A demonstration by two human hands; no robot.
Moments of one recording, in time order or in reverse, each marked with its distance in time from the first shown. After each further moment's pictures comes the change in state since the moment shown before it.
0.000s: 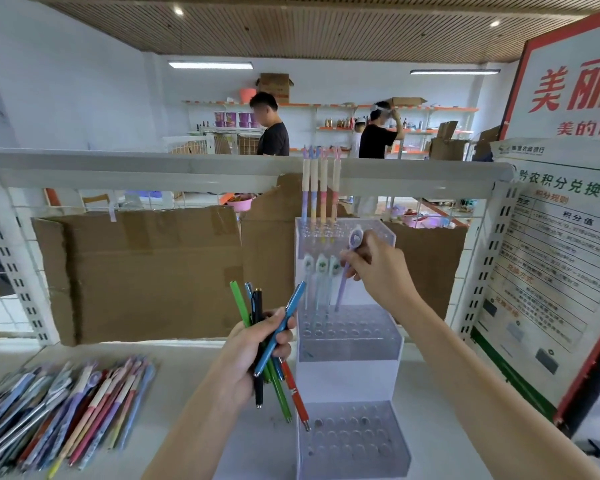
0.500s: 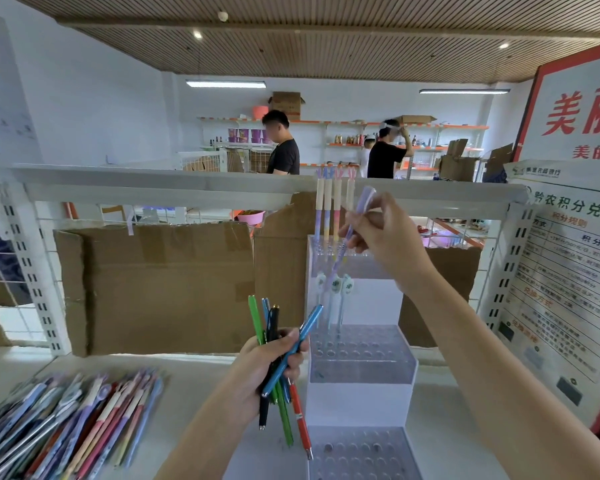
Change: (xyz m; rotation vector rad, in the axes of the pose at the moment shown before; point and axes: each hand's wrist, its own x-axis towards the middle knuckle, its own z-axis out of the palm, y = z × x) left_hand 0.003 0.004 -0.007 0.085 -0.038 -0.015; right_hand 0.023 -0.067 -0.020 0.347 0.033 -0.080
